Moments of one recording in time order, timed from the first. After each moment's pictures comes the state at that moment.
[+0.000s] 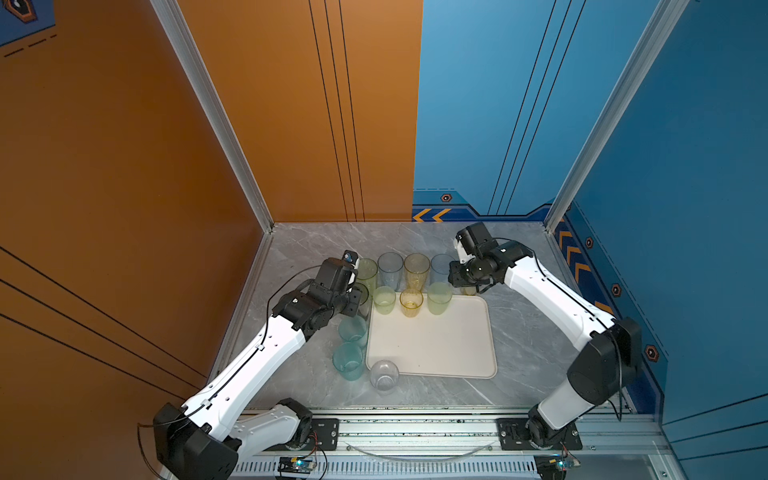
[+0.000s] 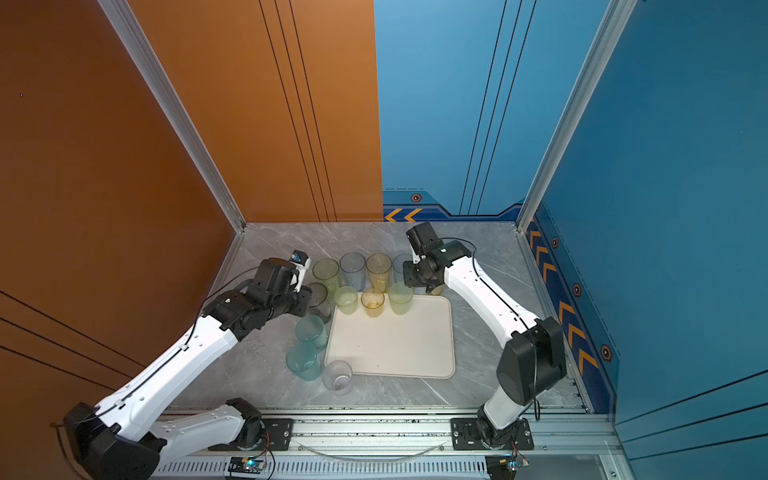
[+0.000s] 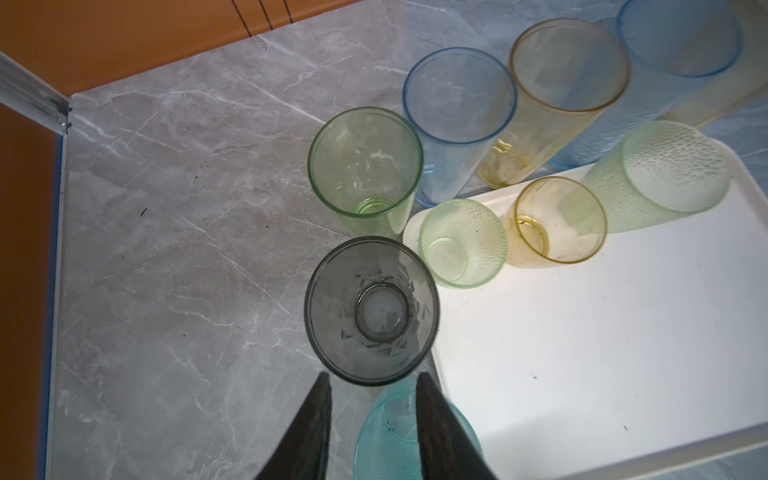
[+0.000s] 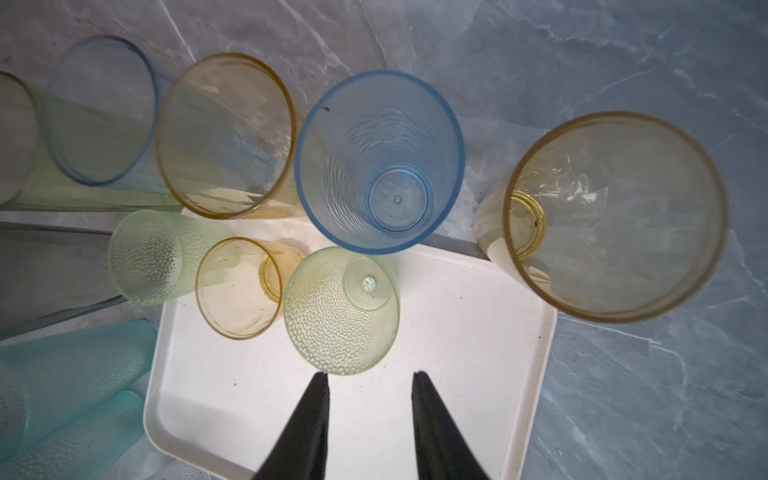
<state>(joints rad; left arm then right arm) -0.53 1.12 1.08 -0.77 -0.21 -0.12 0.48 1.59 1.49 -0.93 -0.01 0.36</state>
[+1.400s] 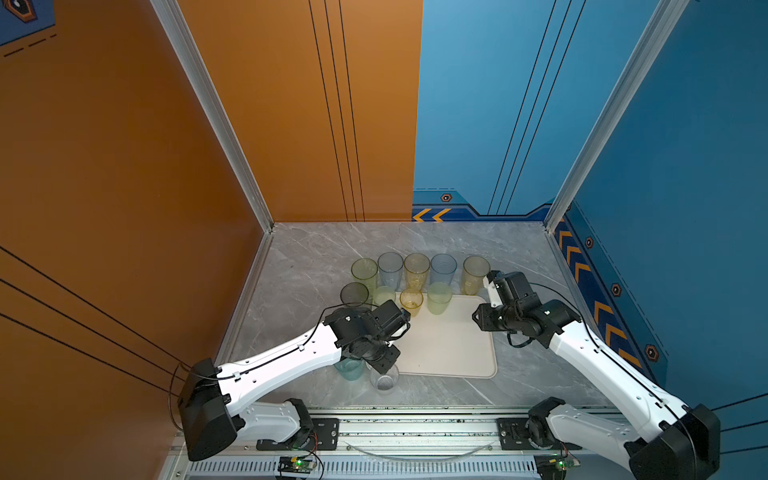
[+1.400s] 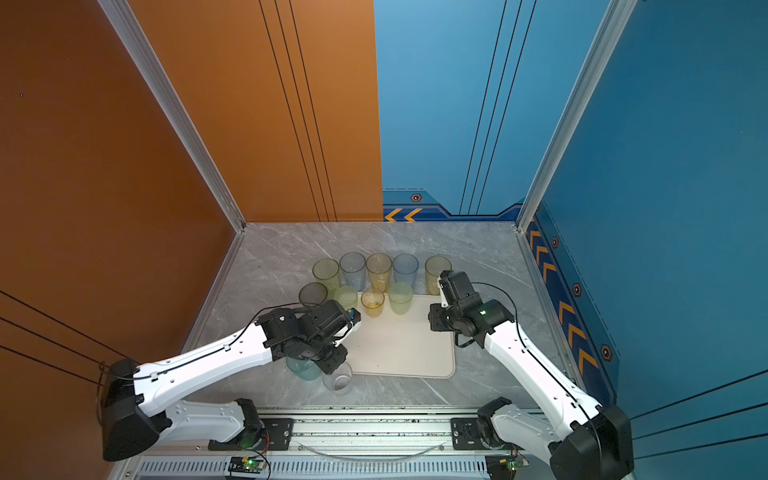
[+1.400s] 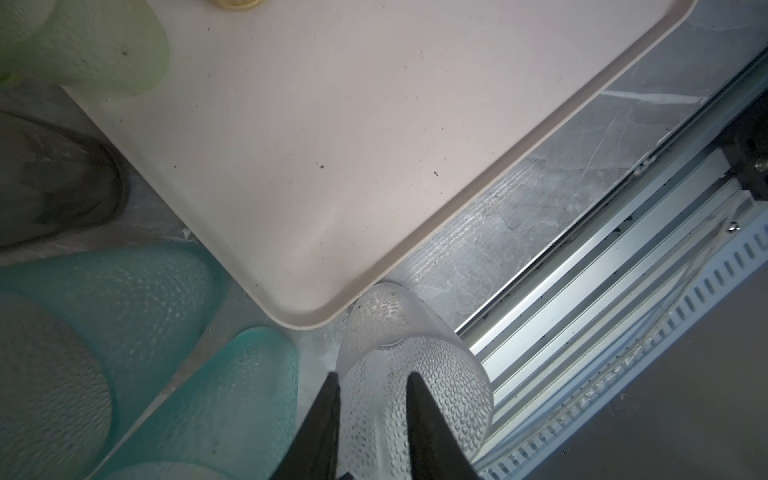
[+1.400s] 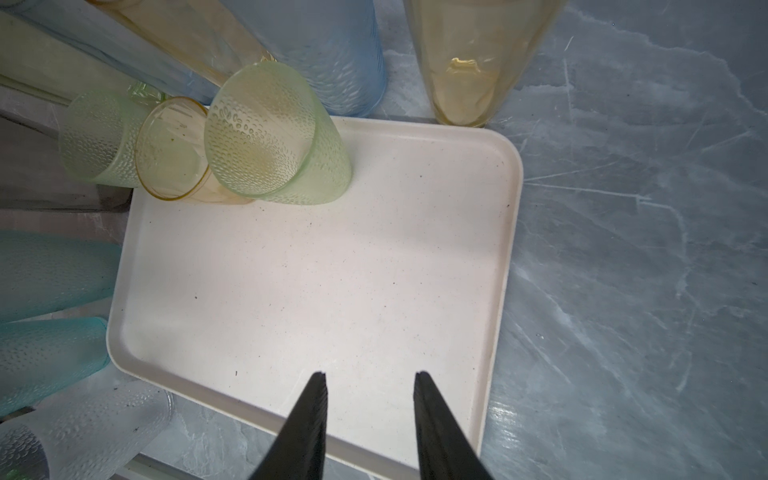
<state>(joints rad) -0.96 1.28 1.05 -1.02 0.01 -0.28 0.45 1.09 0.91 -0.80 -0.04 0.39</state>
